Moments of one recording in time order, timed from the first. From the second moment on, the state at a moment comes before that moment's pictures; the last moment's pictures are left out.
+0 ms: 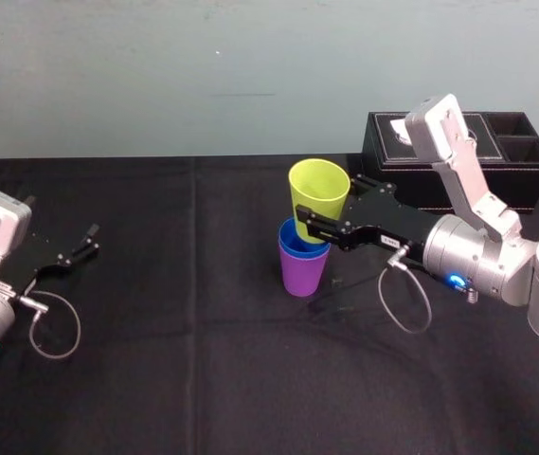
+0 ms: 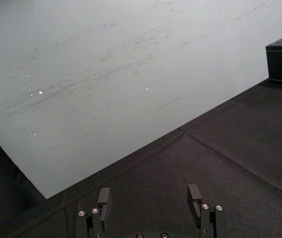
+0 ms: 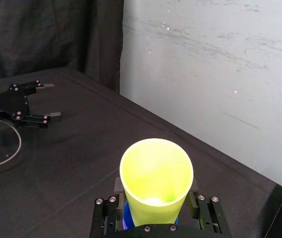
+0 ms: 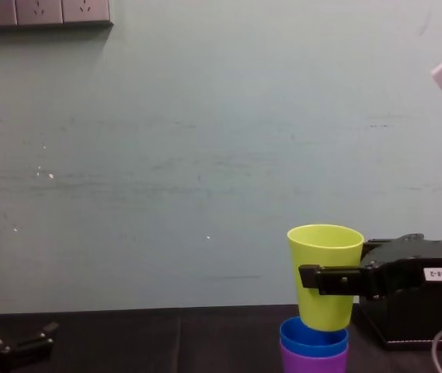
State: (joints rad) left arm -0.20 0.60 0.45 -1.41 -0.25 -0.12 0.03; right arm 0.34 0.50 -0.42 -1.59 0.36 0.27 0.42
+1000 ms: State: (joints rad) left arm -0.20 0.60 0.45 -1.41 -0.25 -0.12 0.03; right arm 0.37 0.45 -0.45 -1.50 0.32 0.25 0.44
